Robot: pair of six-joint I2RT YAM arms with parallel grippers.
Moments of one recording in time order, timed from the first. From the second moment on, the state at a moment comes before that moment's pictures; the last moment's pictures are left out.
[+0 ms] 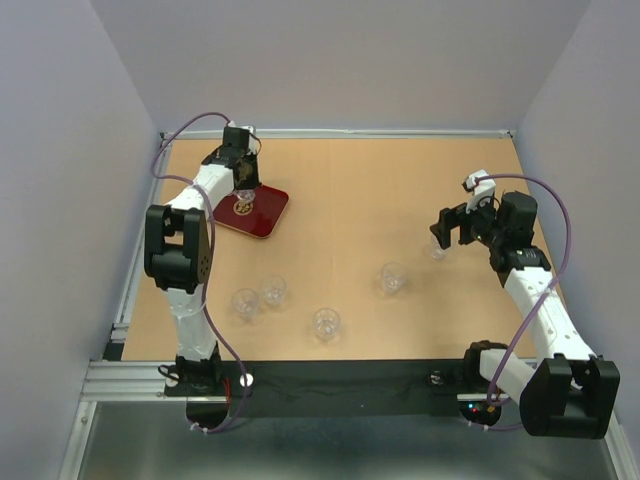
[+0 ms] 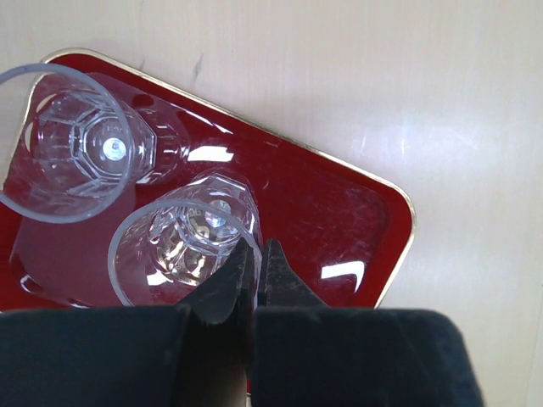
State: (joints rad) left arm -0.16 1.95 1.53 -0.40 -0.04 -0.18; right arm -0.07 1.02 0.72 -0.16 -0.50 -0.24
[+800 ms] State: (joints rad) left arm -0.18 2.07 1.72 -0.49 -0.11 -0.14; right arm -0.07 1.02 0.72 -0.16 -0.49 -0.24
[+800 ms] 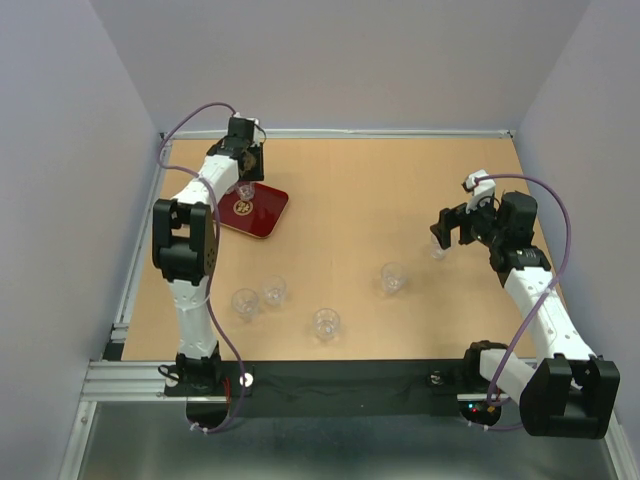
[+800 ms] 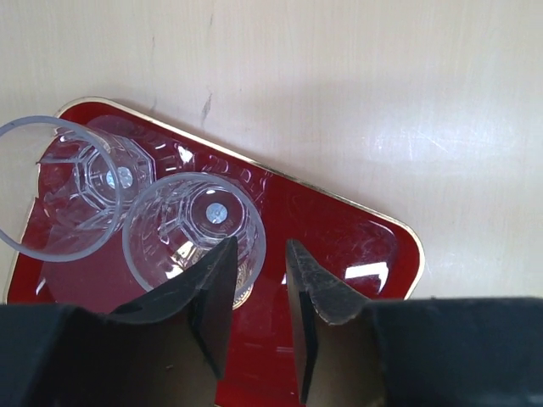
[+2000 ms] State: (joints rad) left arm -0.18 0.66 0.71 -0.19 -0.16 -0.16; right arm -0.12 1.46 0.99 -0.41 -0.34 -0.07
